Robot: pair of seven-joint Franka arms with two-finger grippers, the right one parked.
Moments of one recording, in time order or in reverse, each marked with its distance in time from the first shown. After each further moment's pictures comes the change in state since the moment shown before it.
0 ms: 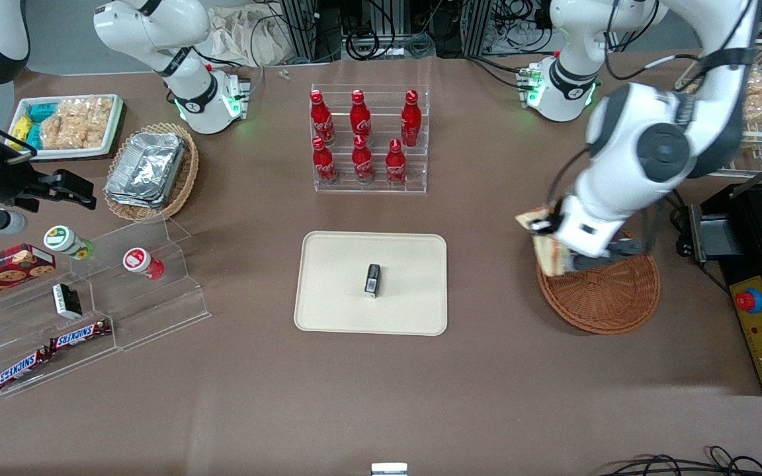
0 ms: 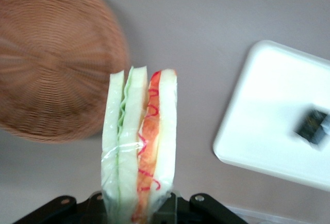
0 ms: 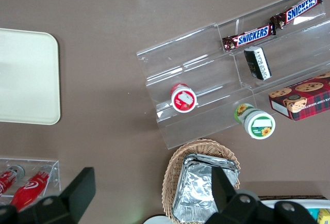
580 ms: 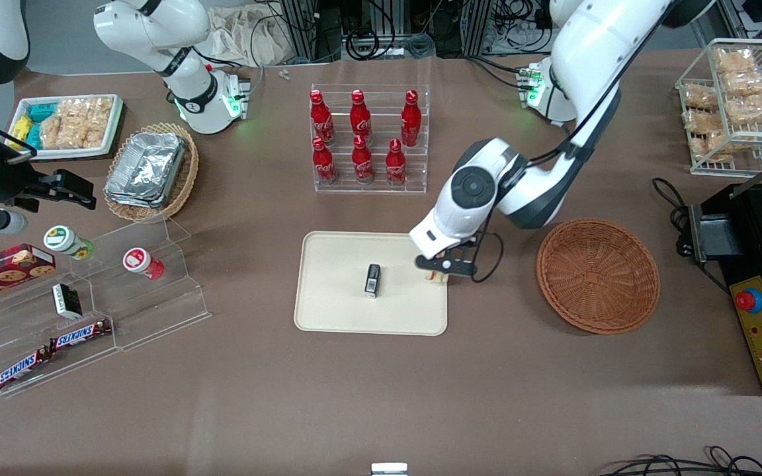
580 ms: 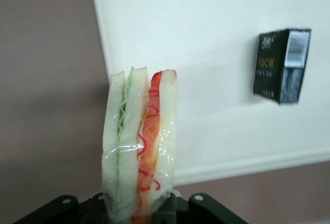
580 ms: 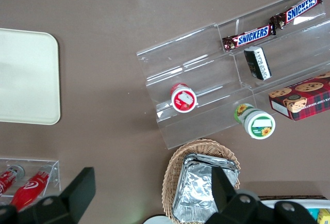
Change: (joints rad) arm -0.200 0.417 -0.071 0.080 0.242 0.339 -0.016
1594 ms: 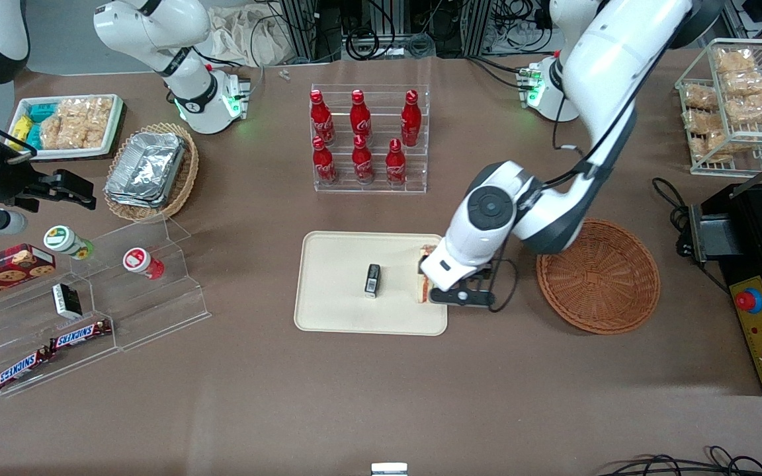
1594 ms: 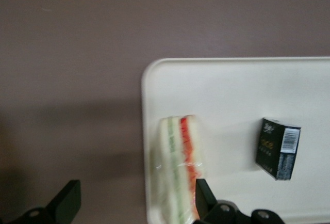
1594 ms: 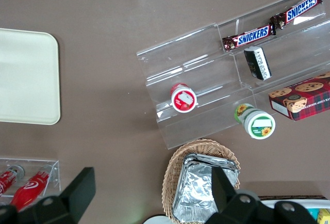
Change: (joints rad) arm 0.077 -0.044 0.007 0.167 0.065 -0.139 -0.057
